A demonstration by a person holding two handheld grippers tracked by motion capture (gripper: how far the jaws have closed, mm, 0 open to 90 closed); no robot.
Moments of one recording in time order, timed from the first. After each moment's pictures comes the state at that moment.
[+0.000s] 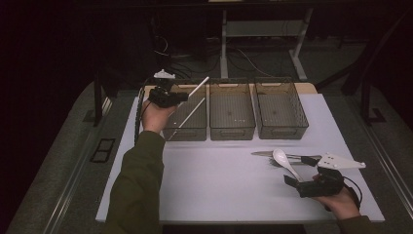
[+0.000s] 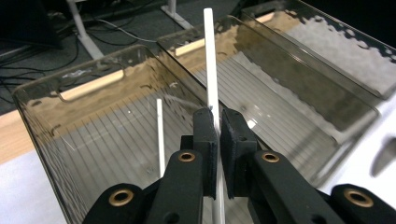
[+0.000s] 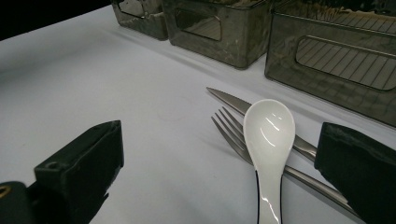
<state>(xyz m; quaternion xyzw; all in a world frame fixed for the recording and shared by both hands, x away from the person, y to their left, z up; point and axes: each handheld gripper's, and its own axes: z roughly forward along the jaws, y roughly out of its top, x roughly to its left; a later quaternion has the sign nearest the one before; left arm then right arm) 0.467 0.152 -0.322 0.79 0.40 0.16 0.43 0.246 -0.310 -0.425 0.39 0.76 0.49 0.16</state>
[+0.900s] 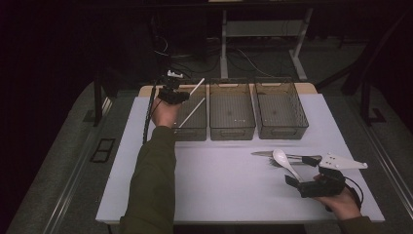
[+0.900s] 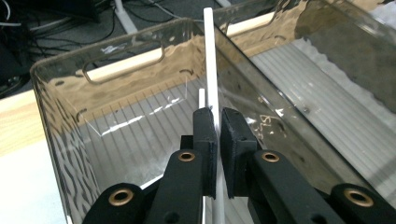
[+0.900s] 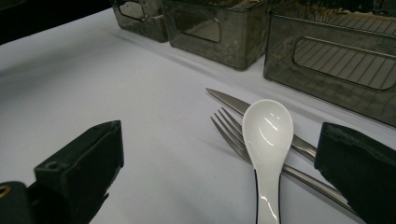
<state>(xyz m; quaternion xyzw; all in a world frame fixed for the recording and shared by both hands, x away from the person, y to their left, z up) 0.508 0.137 -0.359 0.79 0.46 0.19 0.36 0.245 -0.313 -0.425 0.39 0.76 0.50 0.16</state>
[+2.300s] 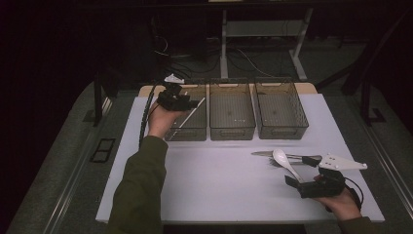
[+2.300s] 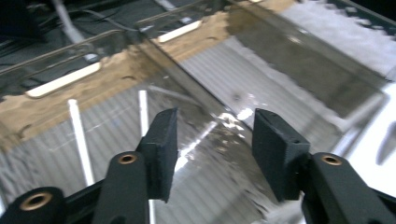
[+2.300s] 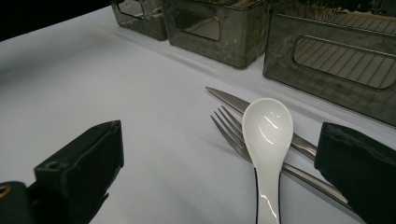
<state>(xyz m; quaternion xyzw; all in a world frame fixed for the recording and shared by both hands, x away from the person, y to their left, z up) 0.462 0.136 -0.338 0.82 0.36 0.13 0.42 0.244 -0.312 -0.425 0.39 0.76 0.49 0.16</state>
